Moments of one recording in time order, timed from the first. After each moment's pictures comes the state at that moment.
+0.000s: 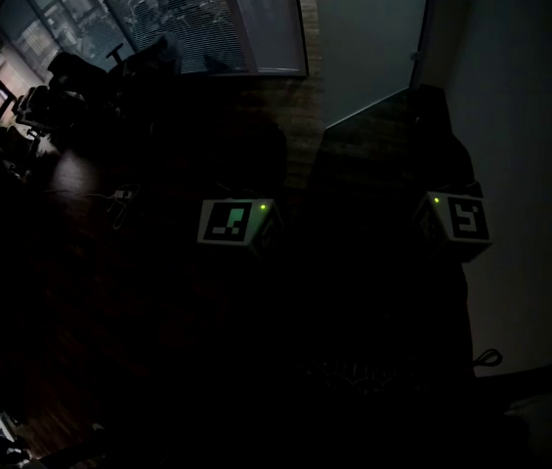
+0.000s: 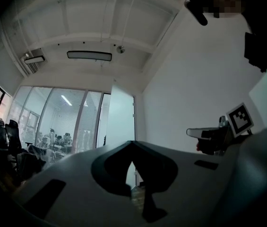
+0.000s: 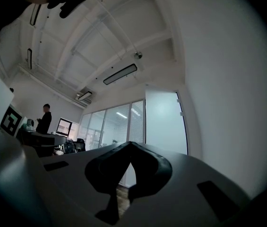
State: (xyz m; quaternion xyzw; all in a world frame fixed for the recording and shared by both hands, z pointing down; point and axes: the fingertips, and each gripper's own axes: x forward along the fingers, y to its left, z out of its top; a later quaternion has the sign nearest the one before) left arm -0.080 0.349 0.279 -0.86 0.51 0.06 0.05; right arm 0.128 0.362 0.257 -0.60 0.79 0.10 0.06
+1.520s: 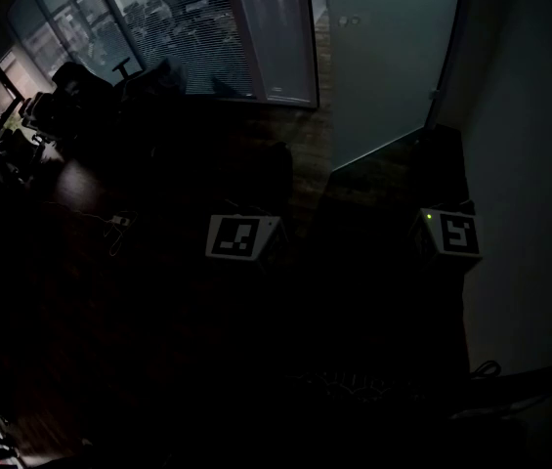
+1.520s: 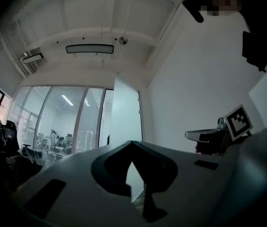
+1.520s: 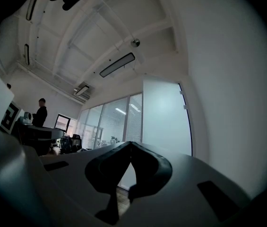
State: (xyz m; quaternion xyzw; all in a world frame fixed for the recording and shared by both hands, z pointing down) left arm -0.051 0.138 0.282 -0.85 0.52 0.06 0.06; right arm 0.156 0.134 0.273 -0.60 0.79 0.09 0.05
